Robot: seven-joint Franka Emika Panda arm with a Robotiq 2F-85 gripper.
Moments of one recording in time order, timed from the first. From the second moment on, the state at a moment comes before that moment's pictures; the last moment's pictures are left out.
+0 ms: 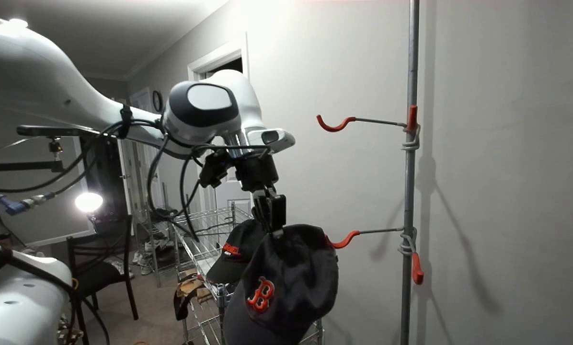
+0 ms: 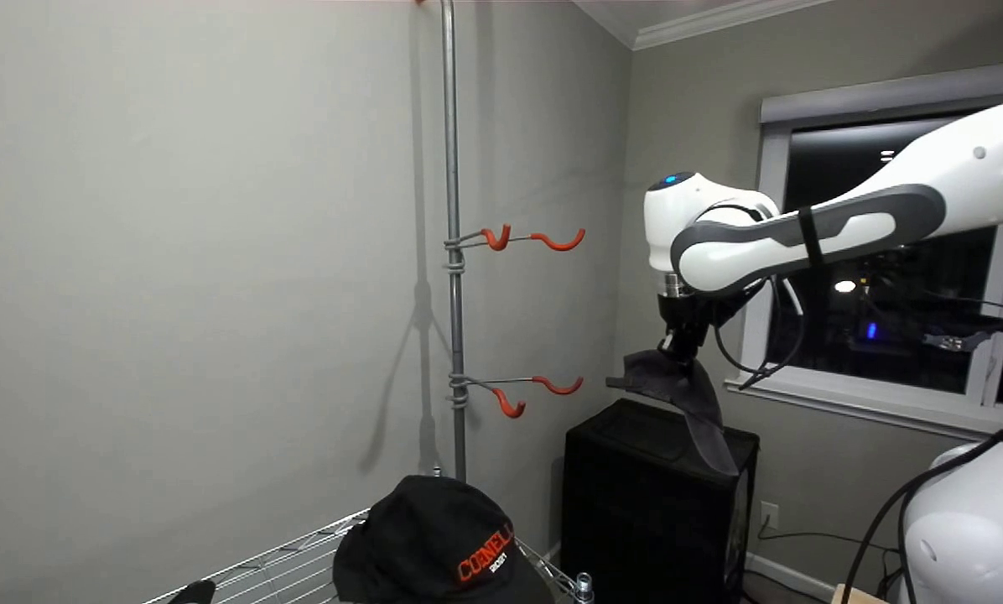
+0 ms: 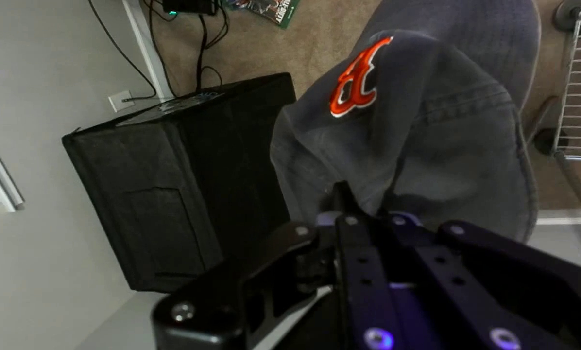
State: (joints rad) arm -0.11 -0.61 0.00 -2.42 -0.45 1.87 0.18
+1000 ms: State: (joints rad) arm -0.19 -0.30 0.01 -2.29 -0.82 2.07 0.64
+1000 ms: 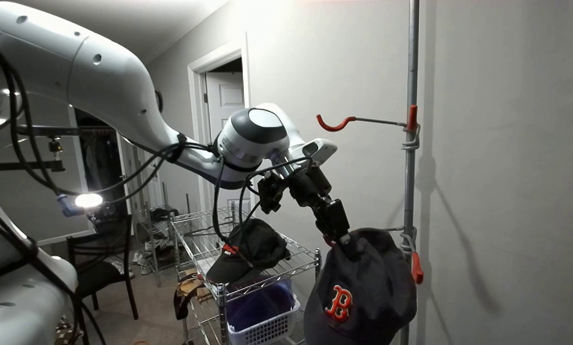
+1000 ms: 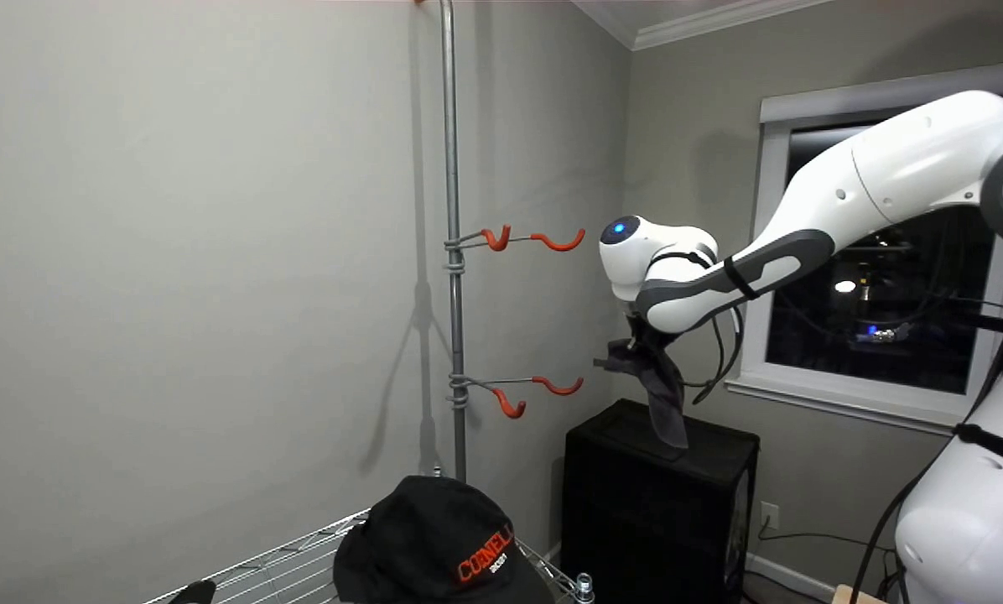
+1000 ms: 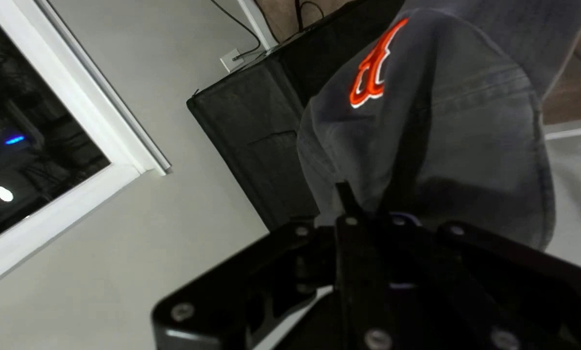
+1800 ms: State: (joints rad) arm -0.13 -0.12 0.02 -2.15 -1.10 2.10 0.82
